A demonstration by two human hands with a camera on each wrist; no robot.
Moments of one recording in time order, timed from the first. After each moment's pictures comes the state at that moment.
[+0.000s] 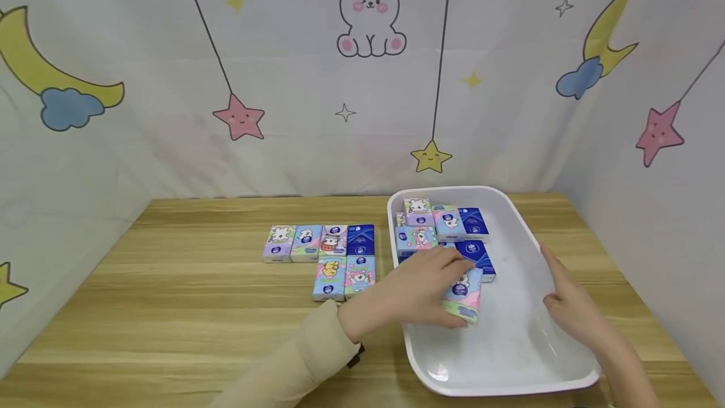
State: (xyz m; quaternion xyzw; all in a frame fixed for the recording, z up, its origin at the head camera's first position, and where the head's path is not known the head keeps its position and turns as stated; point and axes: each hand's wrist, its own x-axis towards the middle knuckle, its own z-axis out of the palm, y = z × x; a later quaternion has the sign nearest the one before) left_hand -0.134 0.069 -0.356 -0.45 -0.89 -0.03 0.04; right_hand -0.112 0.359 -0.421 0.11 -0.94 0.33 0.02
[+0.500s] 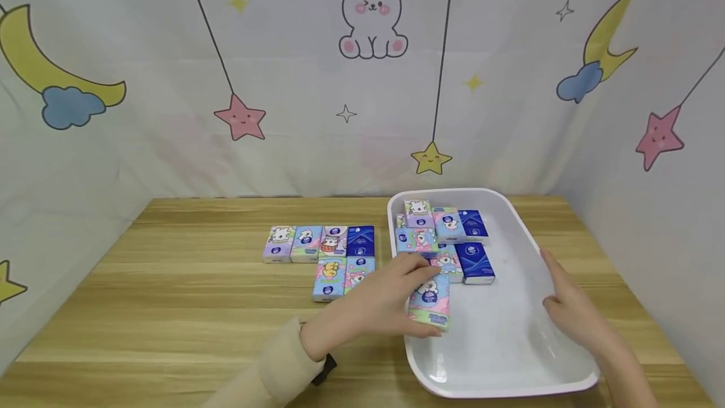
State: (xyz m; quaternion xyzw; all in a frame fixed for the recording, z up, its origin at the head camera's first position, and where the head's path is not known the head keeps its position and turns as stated) left_hand -0.117 0.022 -0.357 -0.42 -0.90 -0.13 0.05; right_hand -0.114 0.358 -0.418 0.11 -0.94 0.33 0.01
